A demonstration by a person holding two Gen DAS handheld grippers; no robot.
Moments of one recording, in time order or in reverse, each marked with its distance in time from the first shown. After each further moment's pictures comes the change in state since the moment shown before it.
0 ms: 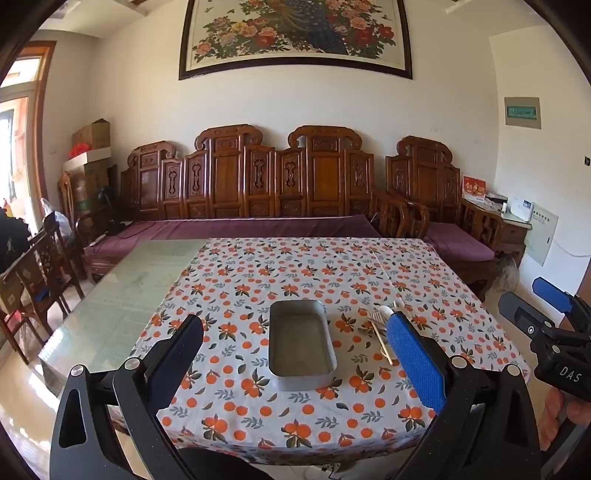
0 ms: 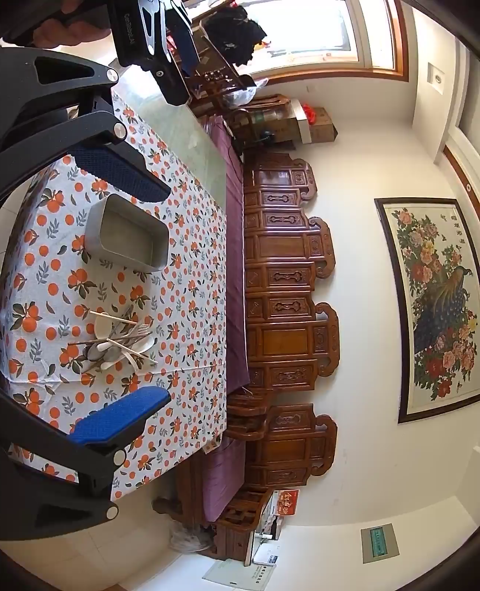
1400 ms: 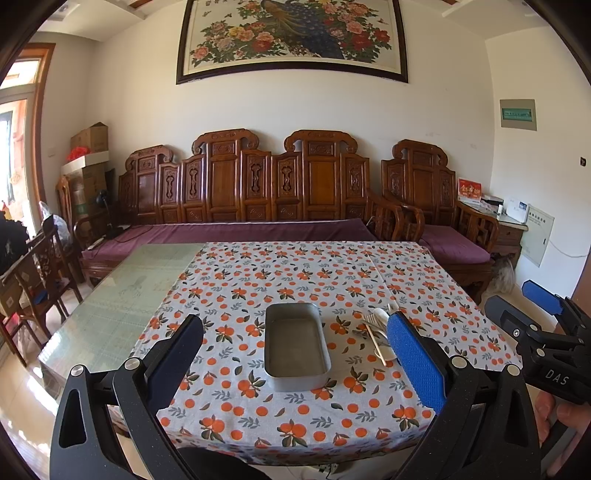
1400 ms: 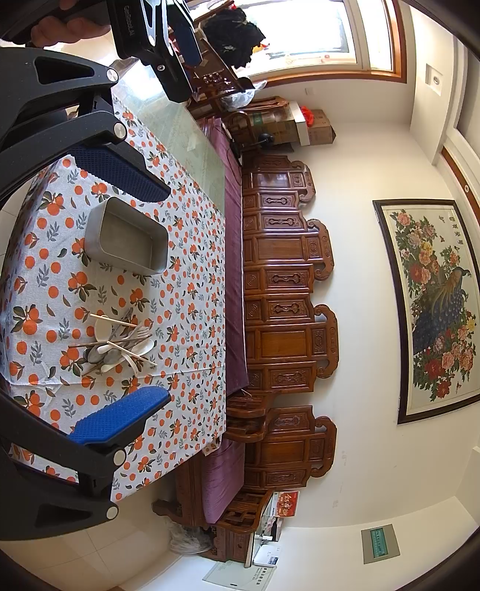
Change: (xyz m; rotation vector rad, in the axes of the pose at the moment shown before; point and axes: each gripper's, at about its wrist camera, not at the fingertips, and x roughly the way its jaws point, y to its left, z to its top) left arm -0.009 -0.010 0.007 0.000 -0.011 -0.003; right arm -0.003 0.007 0.000 0.003 -0.007 0.003
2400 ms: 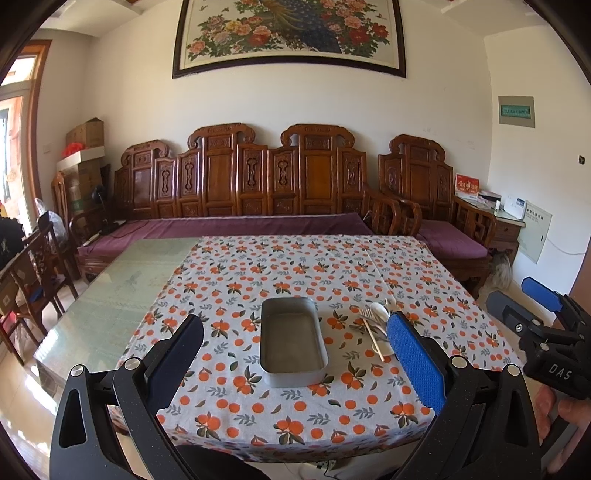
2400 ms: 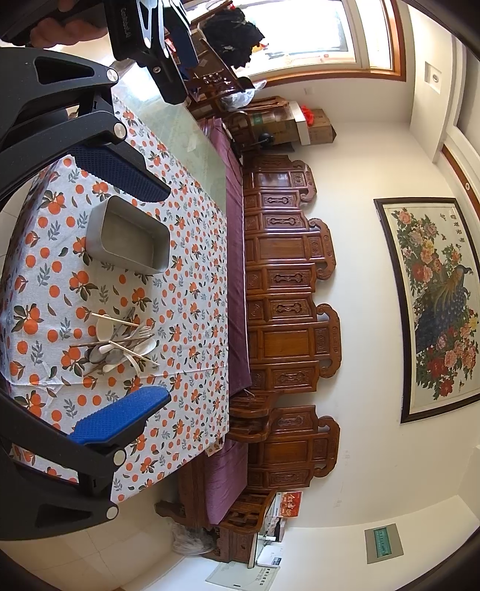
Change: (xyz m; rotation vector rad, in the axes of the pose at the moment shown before) left arm 0.007 -0.010 0.002 0.000 0.031 -0.017; right arm -0.003 -0.001 0.001 0.009 0.013 0.007
